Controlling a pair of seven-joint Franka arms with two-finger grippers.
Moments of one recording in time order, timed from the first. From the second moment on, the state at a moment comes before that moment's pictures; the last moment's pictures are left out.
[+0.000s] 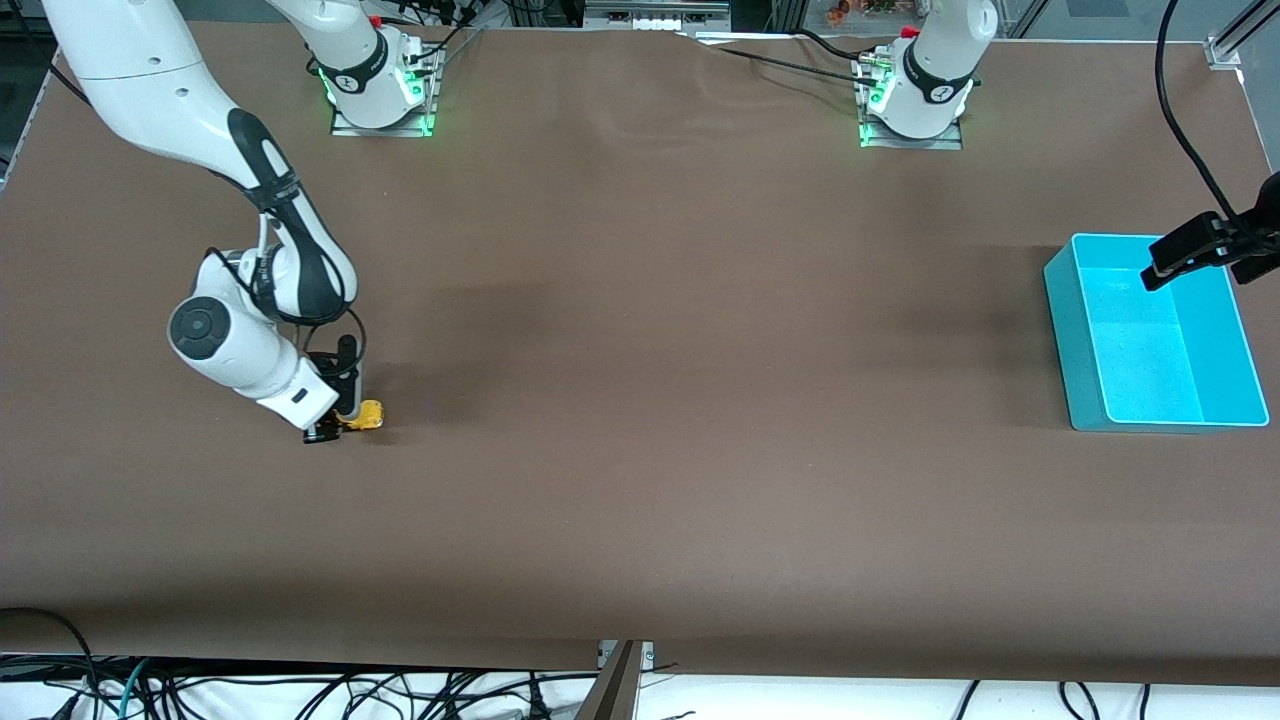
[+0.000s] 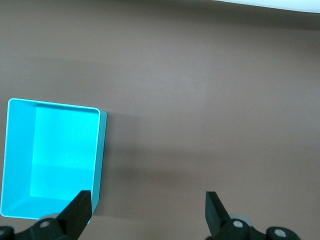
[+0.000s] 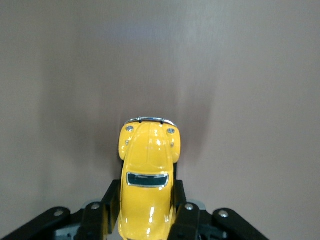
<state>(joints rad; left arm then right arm) 0.13 0.08 -0.08 -1.47 0.00 1.59 -0.07 0.00 0.58 0.05 -1.93 -0.06 2.58 -1.63</state>
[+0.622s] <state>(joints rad) 0.13 0.08 -0.08 -1.47 0.00 1.59 -0.07 -0.11 0.59 0.05 -1.93 -0.06 2.61 -1.76</state>
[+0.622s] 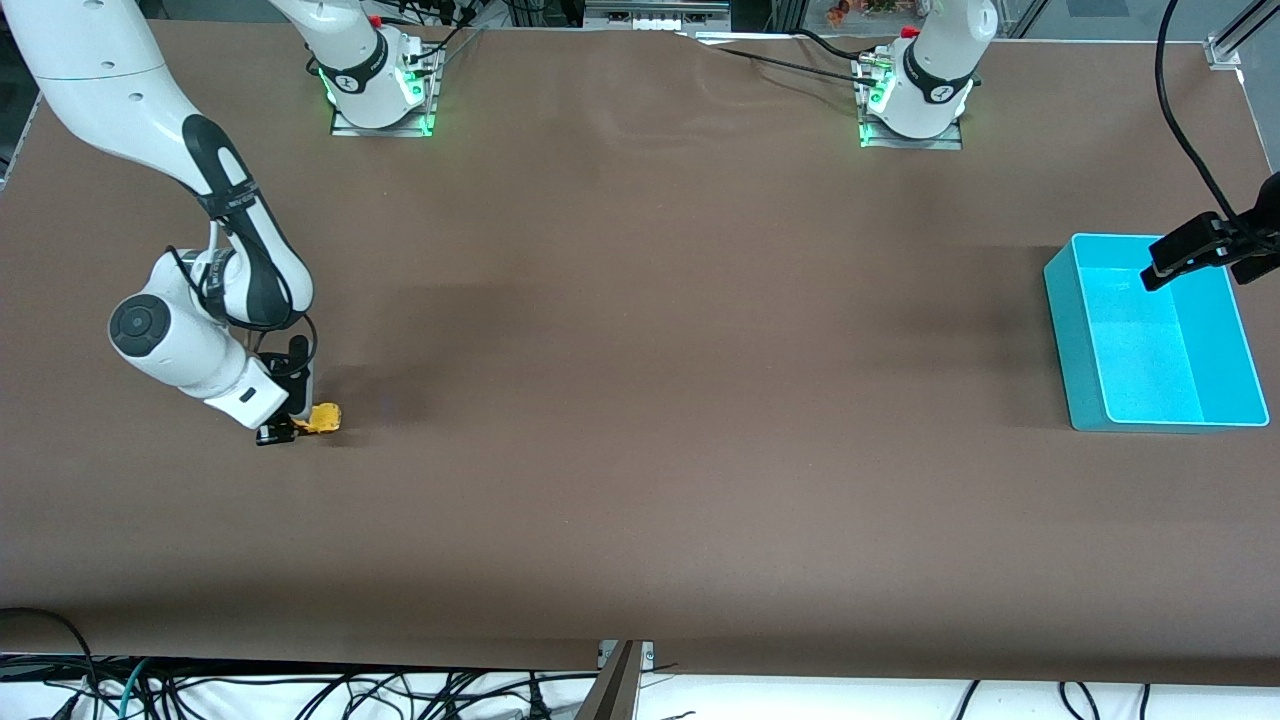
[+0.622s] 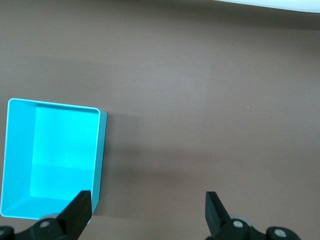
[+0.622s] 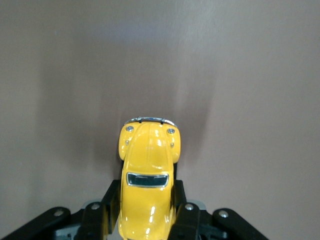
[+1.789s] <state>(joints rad) 0.13 0.08 -0.08 -1.47 0.00 1.59 -0.07 -0.16 0.60 0.09 -1.84 -0.05 2.54 -1.80</state>
